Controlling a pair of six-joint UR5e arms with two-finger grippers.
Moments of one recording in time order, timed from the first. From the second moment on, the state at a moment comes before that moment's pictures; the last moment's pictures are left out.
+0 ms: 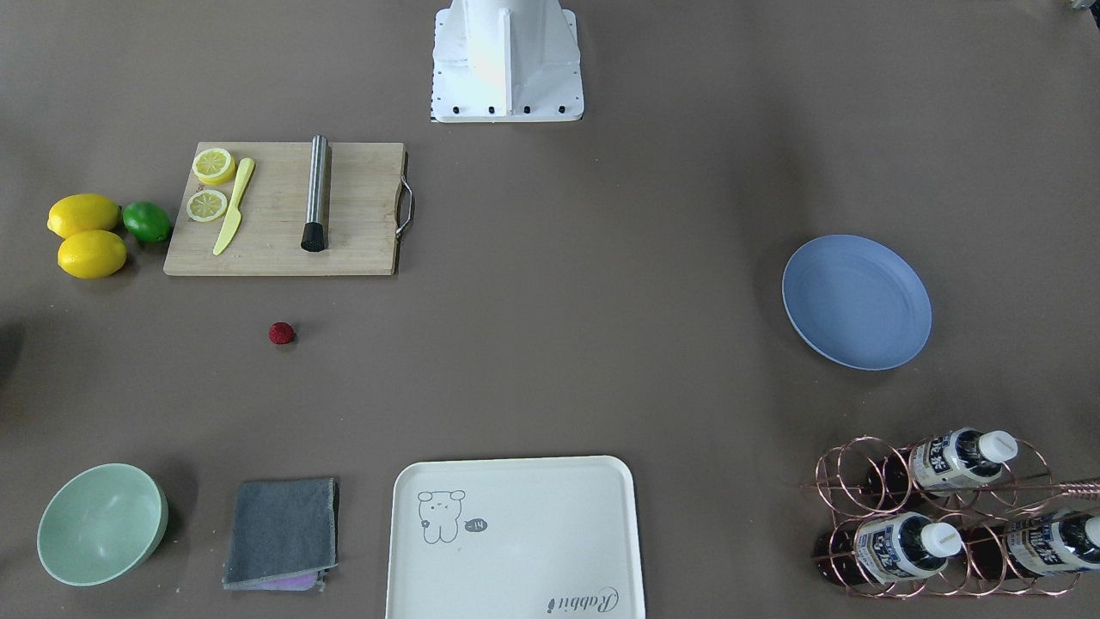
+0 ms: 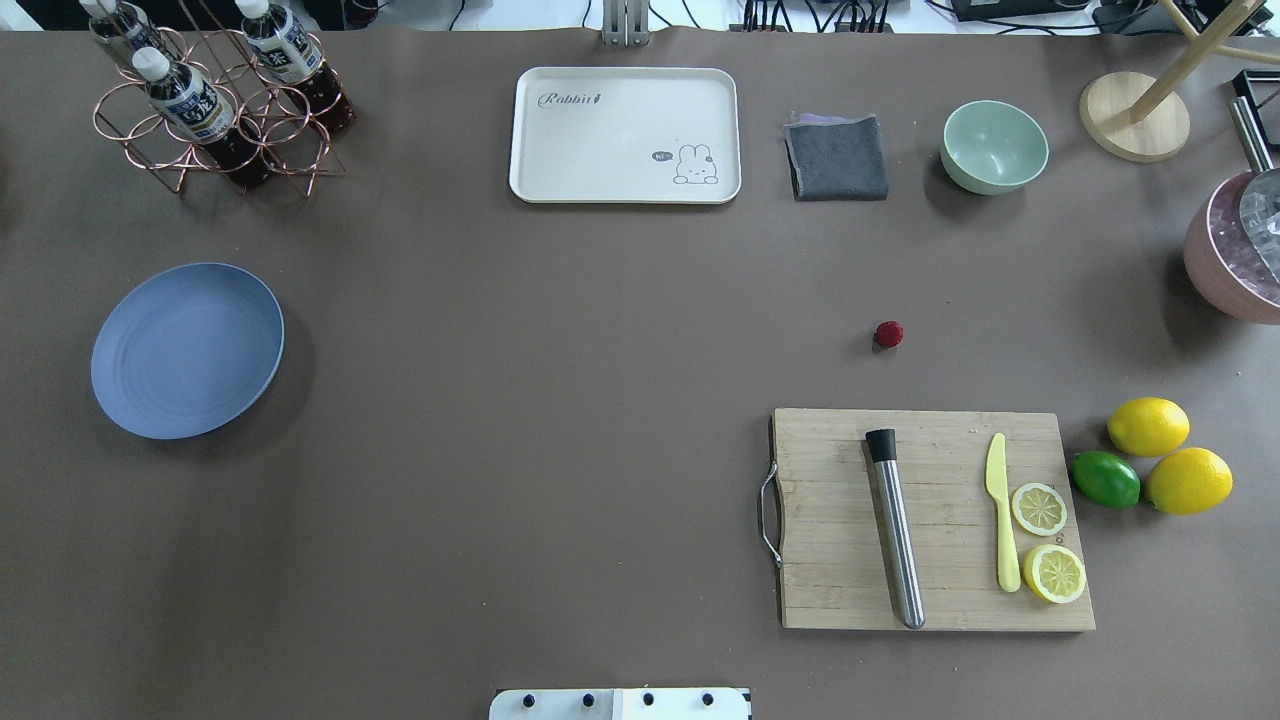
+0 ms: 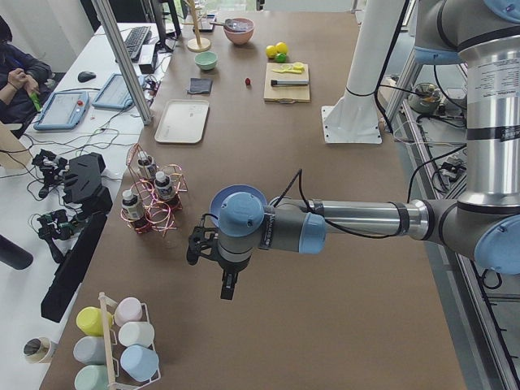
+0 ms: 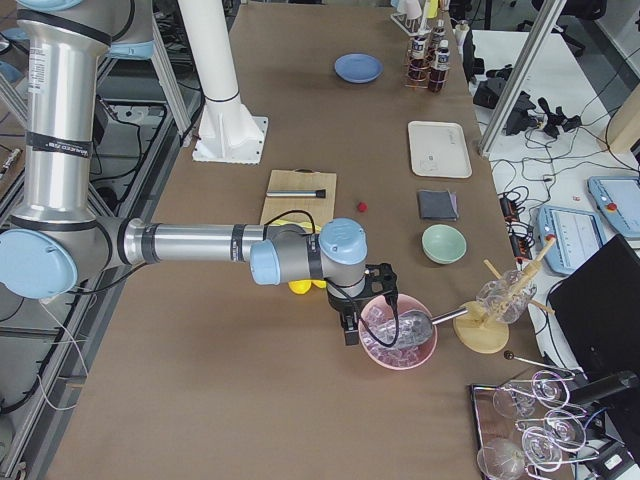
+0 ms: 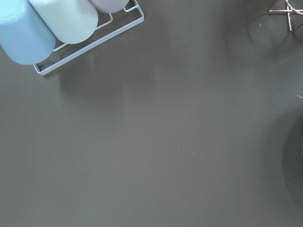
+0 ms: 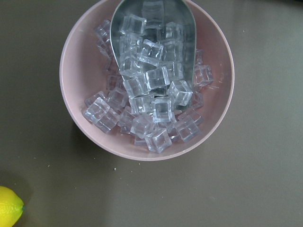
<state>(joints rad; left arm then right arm) -1.68 -1.45 -1.71 -1.72 -2.36 0.05 1.53 -1.72 1.74 -1.42 2.27 -0.02</state>
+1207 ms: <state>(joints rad) -1.53 -1.50 -1.57 -2.04 -2.36 -0.13 1.33 -1.64 1.75 -1.22 2.30 0.21</state>
